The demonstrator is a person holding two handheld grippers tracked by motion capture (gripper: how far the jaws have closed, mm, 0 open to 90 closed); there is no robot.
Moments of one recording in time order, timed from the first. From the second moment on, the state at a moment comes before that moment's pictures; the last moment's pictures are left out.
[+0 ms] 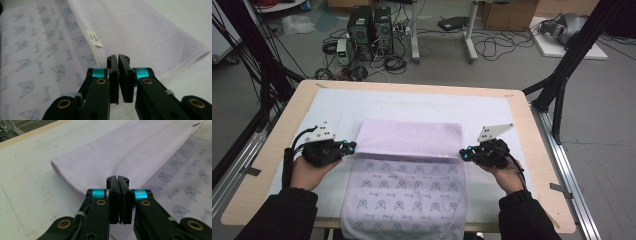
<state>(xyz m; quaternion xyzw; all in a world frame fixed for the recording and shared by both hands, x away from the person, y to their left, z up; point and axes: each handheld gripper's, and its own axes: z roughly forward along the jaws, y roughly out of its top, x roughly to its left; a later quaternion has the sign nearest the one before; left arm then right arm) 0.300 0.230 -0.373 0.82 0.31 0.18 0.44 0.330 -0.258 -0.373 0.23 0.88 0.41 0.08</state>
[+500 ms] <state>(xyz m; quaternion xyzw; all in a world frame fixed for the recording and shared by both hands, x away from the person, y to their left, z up) 0.243 0.231 -0.404 0.84 0.29 0.18 0.42 0.268 -0.265 -0.389 0.22 0.88 0.41 0.07</state>
